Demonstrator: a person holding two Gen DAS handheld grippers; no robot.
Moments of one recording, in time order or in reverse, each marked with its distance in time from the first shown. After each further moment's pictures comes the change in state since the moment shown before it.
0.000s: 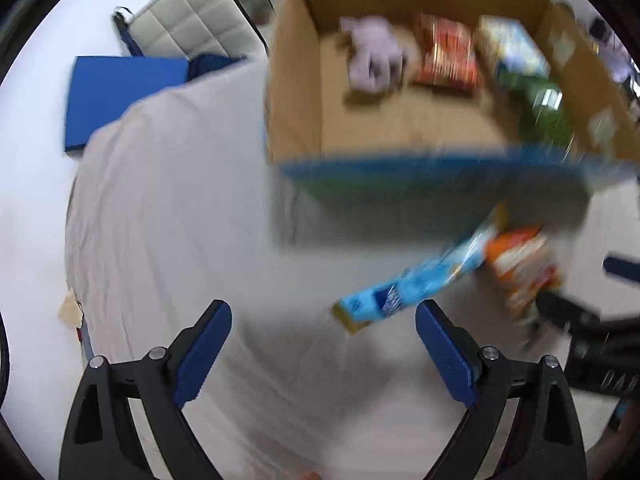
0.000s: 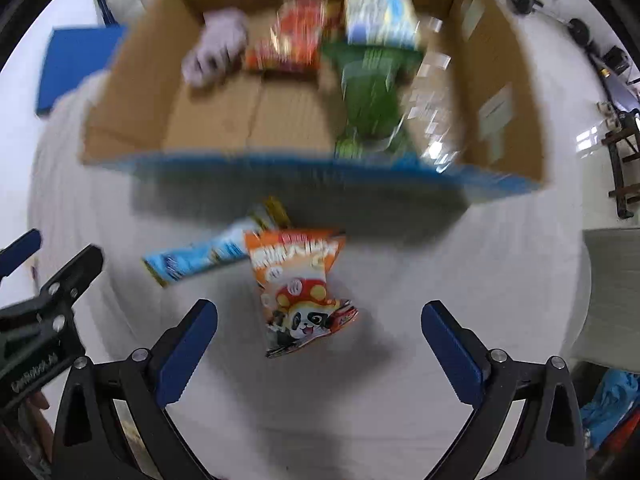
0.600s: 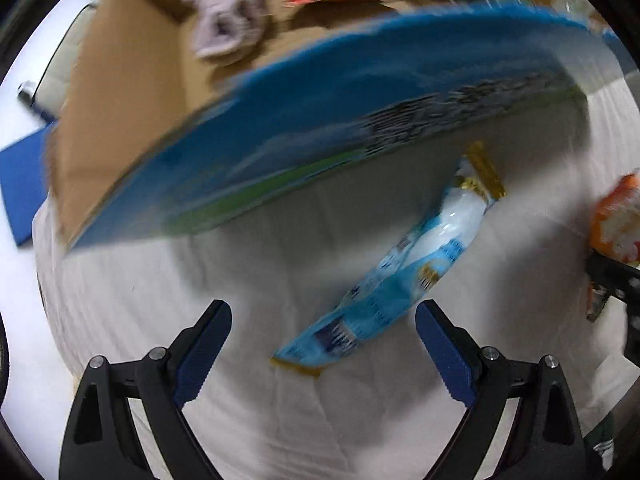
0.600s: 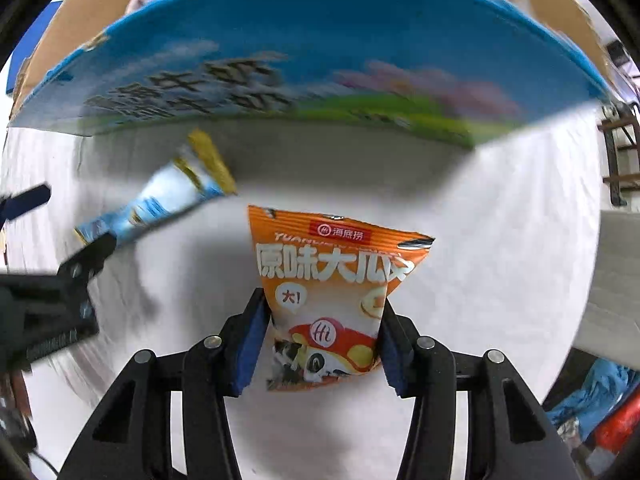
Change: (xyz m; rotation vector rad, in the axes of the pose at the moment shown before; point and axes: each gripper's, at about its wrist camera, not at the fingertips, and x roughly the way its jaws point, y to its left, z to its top) left arm 0.054 -0.074 0.026 0.344 0.081 -0.040; right arm 0.038 -0.028 -0.039 0.021 0.086 -0.076
